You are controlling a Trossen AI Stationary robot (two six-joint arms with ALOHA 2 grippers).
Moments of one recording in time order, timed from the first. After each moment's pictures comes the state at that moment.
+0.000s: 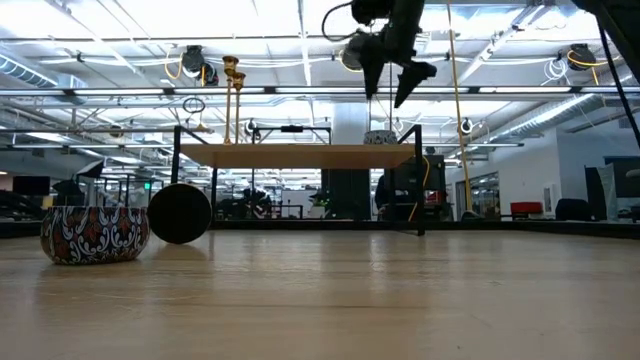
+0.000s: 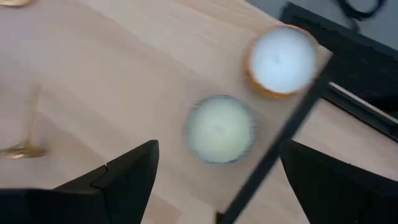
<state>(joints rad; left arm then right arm) -0.85 1.47 1.39 -1.19 -0.55 -1.21 -0.54 1.87 2.10 -1.39 0.05 0.47</state>
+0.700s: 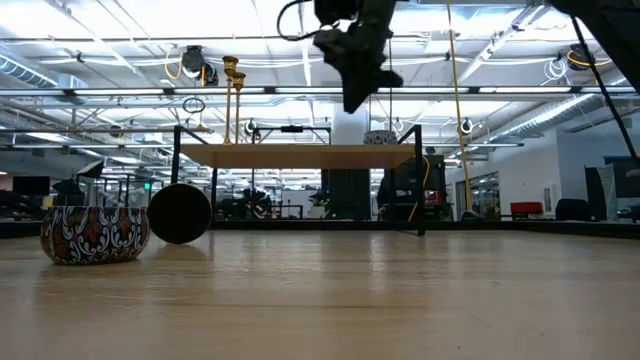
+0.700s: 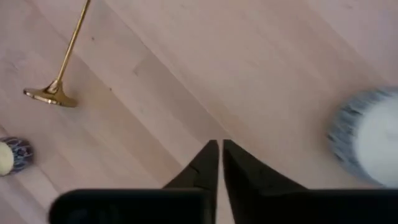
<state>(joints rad) -0.85 1.47 1.39 -1.23 -0.51 -1.20 -0.35 1.99 2.09 -1.30 0.00 0.45</state>
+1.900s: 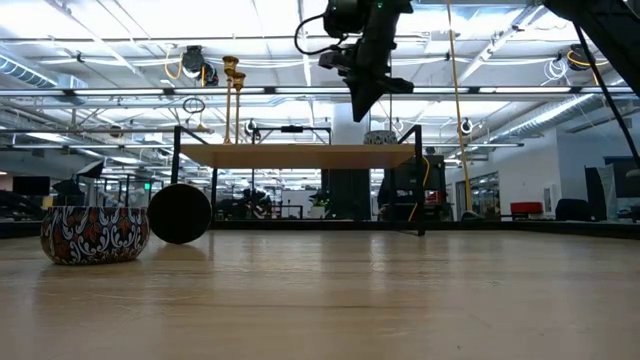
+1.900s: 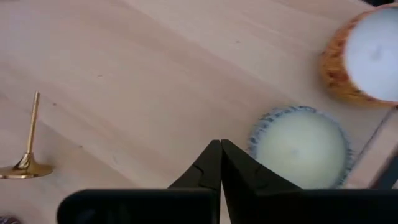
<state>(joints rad) -0.85 1.47 1.39 -1.24 -0.51 -1.20 -0.45 1.99 2.09 -1.29 0.08 0.60</state>
